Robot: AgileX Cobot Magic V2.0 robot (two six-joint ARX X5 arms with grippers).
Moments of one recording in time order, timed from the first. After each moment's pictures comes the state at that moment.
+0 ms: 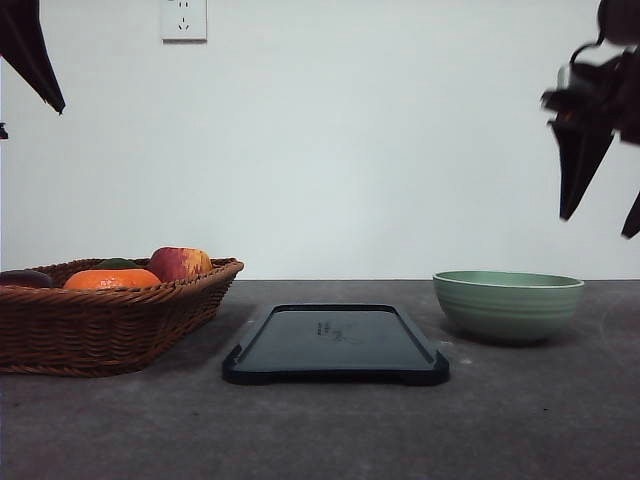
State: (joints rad) left_arx -0.12 1.07 1.01 -0.67 0.24 -0.20; right_arx 0.02 1.63 1.31 -0.87 -0.29 0.10
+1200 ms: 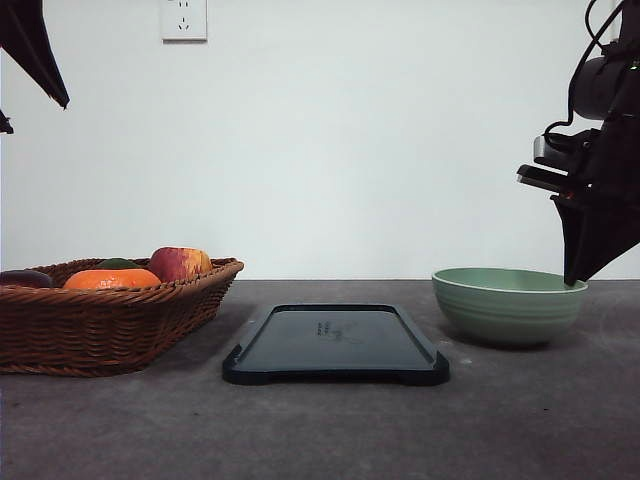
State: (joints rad) left_arx -0.12 1.07 1.01 -0.65 0.24 -0.20; right_arx 0.02 1.80 1.34 -0.75 -0.28 0.09
